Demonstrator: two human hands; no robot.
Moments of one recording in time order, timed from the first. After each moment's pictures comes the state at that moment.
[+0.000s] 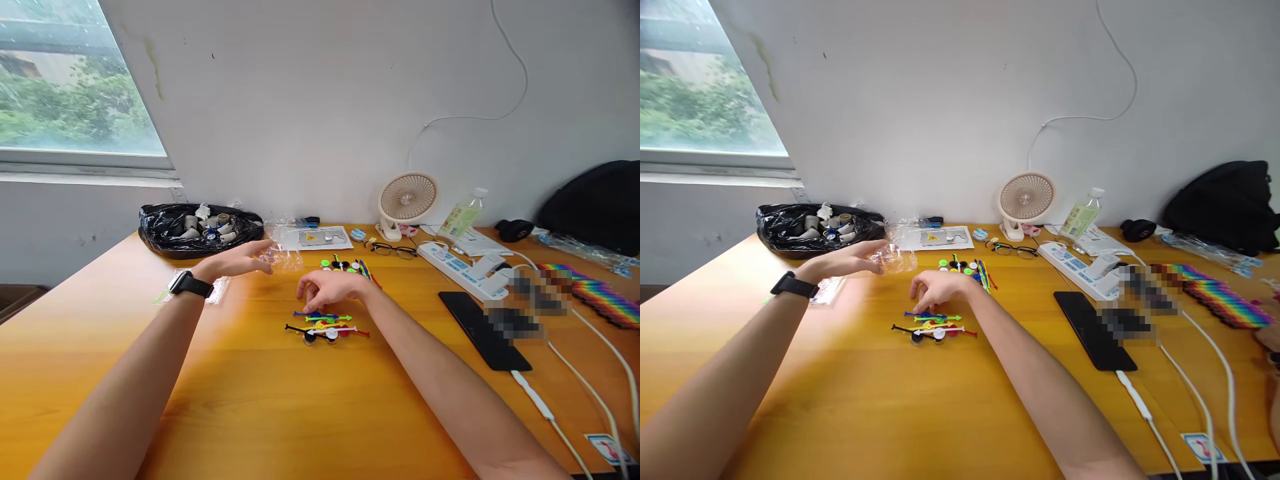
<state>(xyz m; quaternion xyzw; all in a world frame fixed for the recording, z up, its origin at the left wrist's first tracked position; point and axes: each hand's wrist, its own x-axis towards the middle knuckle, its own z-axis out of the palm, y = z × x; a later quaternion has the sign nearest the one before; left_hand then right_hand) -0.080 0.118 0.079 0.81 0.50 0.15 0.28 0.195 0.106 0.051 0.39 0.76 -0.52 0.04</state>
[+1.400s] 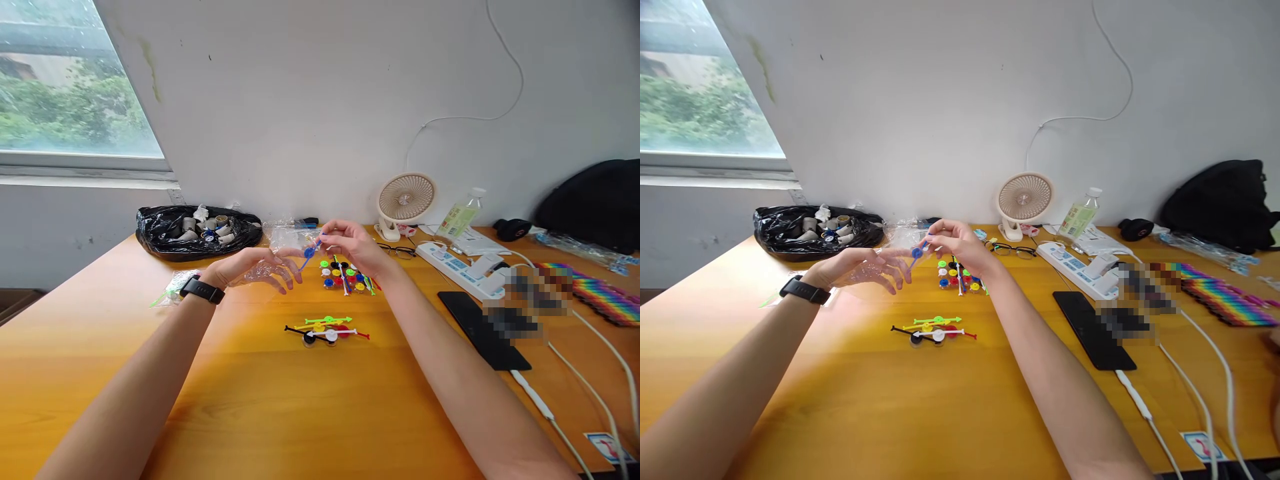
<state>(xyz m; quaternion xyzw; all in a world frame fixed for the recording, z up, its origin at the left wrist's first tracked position) -0.053 0.097 0.091 0.68 0.30 0.14 0.66 0.223 0.113 0.096 0.28 0.65 -0.56 -0.43</state>
